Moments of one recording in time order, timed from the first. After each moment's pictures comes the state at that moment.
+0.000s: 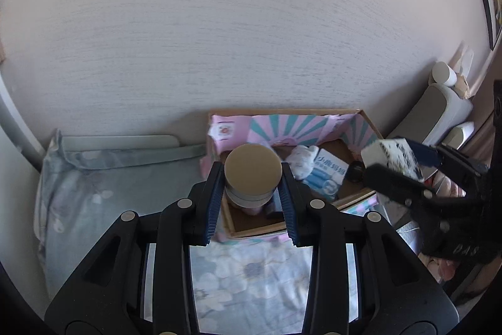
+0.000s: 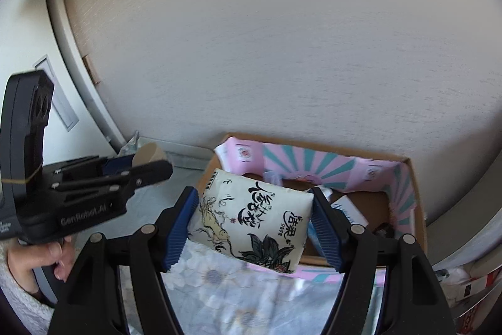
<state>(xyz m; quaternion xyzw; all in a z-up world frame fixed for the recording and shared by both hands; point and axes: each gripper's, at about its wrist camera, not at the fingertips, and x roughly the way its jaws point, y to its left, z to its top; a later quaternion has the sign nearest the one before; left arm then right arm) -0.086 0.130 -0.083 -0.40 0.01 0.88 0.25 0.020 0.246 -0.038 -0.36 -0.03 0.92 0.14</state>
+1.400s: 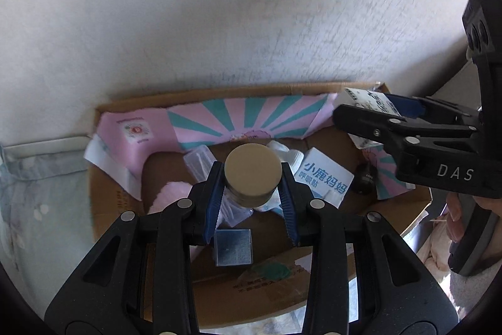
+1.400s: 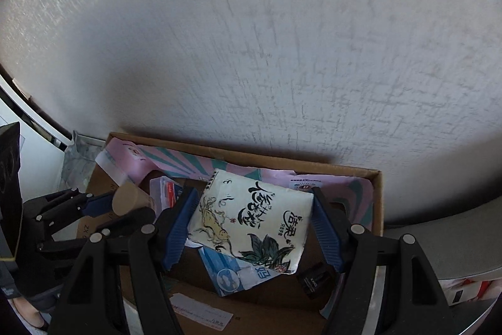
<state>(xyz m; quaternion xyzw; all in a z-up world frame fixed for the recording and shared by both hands) -0.166 0.268 -0.167 -0.52 0.06 0.82 0.24 -0.049 0.426 -0.063 -0.48 0.05 0.86 0.16</state>
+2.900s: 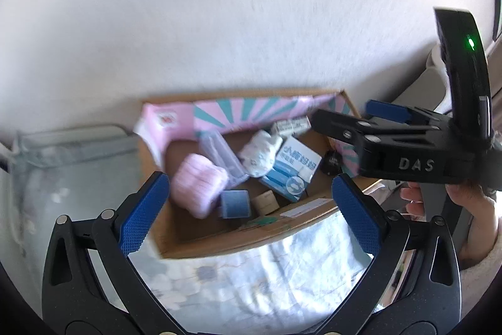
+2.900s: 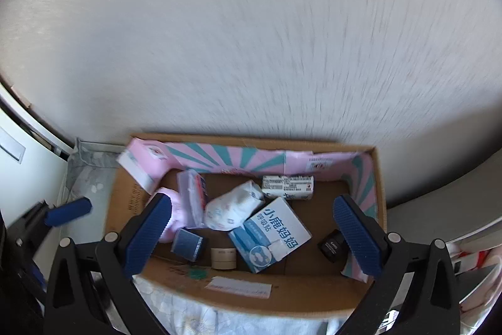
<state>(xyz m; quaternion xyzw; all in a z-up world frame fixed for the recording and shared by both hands) -0.122 0.205 -0.088 -0.49 0.03 0.83 0.27 -0.036 0.358 -0.033 -0.47 0.04 0.86 0.21</state>
